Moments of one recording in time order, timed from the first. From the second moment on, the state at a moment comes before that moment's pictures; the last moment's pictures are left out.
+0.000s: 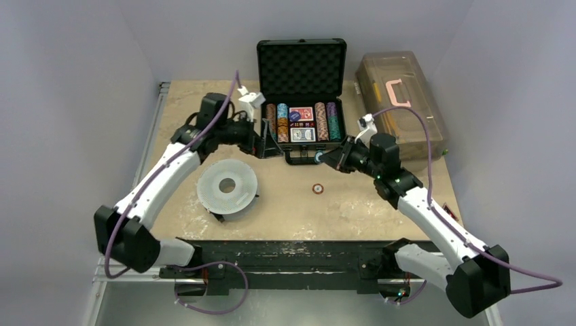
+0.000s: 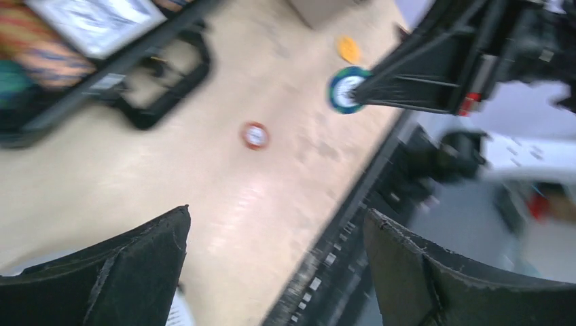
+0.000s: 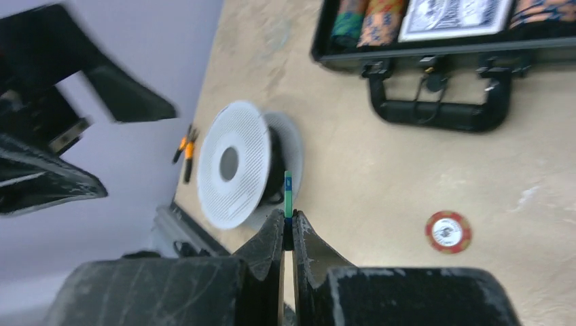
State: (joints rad) left arm -0.43 1.41 1.27 -0.54 0.77 -0.23; right arm 0.42 1.00 0.68 -0.02 -0.39 0.76
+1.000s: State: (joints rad) left arm -0.41 0.74 0.91 -0.27 -0.21 -0.20; right arm 0.66 1.99 1.57 -0.19 -0.20 -0.48
